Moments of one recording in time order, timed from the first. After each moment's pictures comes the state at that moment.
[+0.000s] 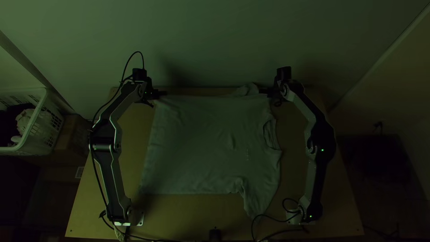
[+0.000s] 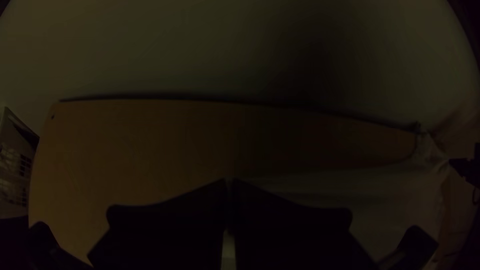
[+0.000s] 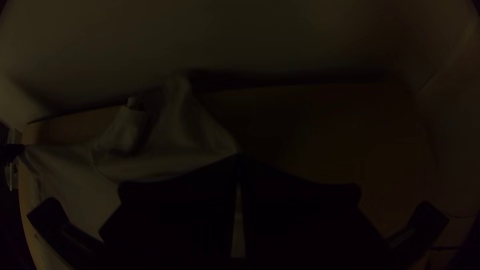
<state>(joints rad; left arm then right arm) -0.03 2.19 1.93 -0.53 0.00 -0.10 0.15 2.23 1.93 -0.56 0.05 0.20</state>
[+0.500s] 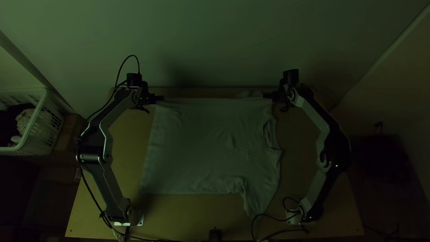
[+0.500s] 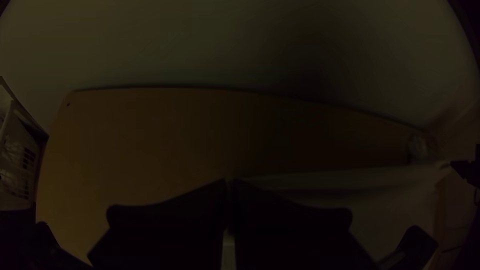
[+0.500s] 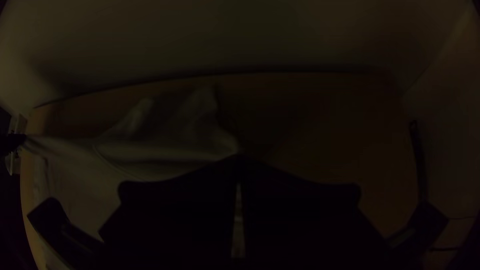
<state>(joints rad) -0.02 1.98 1.68 -0.46 0.02 -0.10 0.15 1.99 1.69 -0.57 0.05 0.16</state>
